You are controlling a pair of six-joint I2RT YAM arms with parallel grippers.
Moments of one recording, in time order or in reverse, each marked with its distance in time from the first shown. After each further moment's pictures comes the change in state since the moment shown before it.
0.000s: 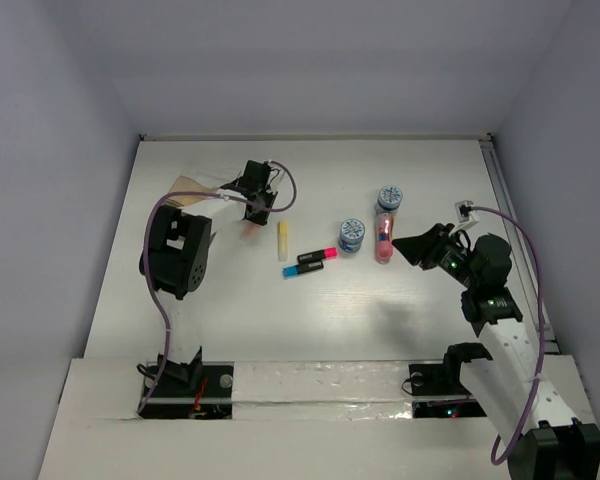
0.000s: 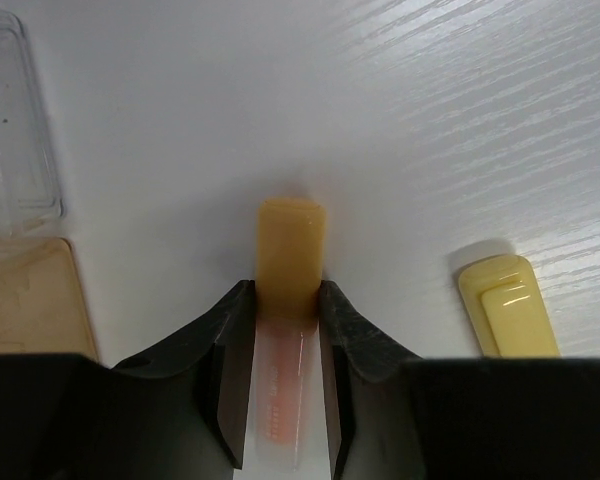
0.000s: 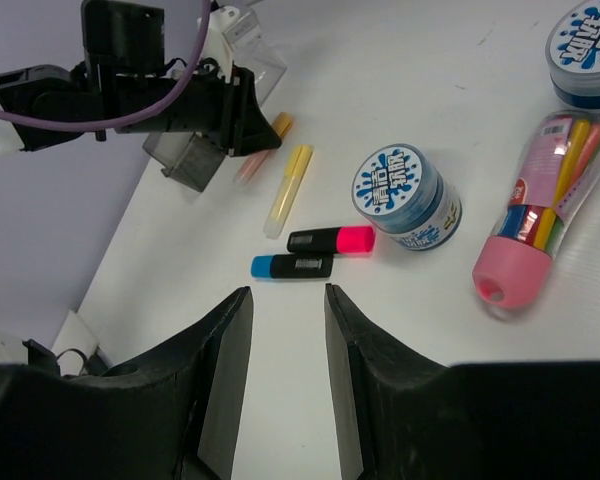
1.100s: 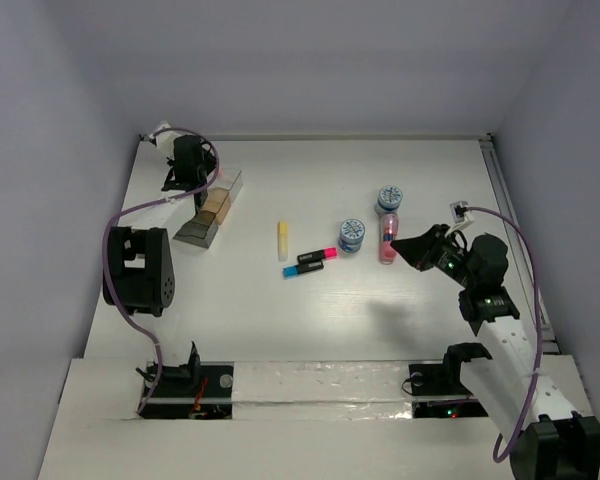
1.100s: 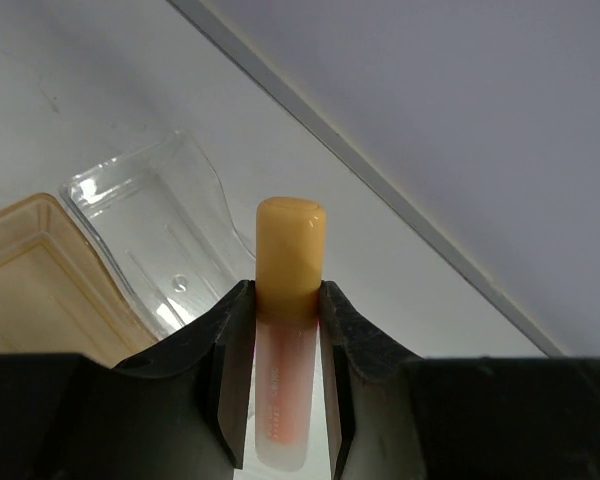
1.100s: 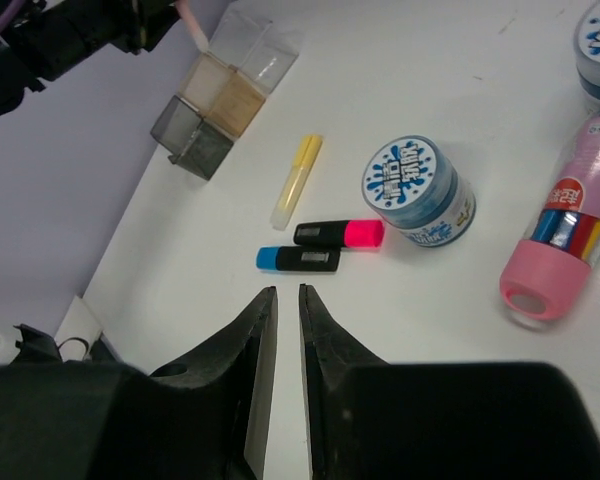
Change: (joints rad) left arm 0.292 -0.221 -0.101 0.477 -0.166 -0.852; right arm 0.010 0.032 -0.019 0.034 -0.015 -0.003
